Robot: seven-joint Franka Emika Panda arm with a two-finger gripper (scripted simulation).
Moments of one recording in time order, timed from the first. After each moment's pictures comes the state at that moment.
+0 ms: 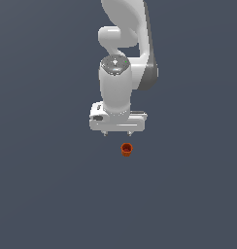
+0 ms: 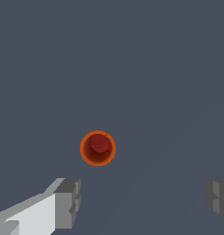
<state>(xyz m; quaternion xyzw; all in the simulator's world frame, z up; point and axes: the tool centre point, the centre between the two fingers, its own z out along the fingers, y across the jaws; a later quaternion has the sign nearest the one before) 0.010 -0.004 0.177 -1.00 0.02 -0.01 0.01</state>
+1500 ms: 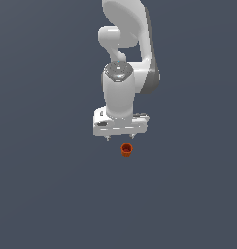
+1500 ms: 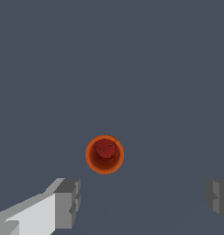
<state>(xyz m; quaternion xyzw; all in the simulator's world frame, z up) 0.018 0.007 0.164 -1.00 -0.04 -0.02 0.01</state>
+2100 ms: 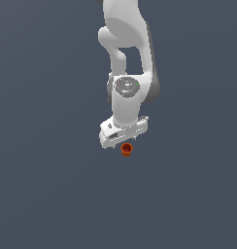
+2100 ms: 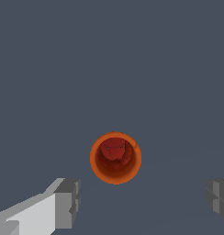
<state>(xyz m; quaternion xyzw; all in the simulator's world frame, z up) 0.016 0.024 0.122 -0.98 -0.22 -0.01 0.00</state>
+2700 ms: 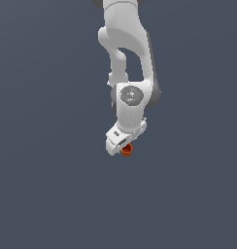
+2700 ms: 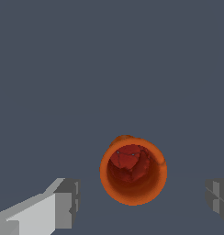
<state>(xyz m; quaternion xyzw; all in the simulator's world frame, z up) 0.013 0.038 0.092 -0.94 -0.34 0.00 0.00</state>
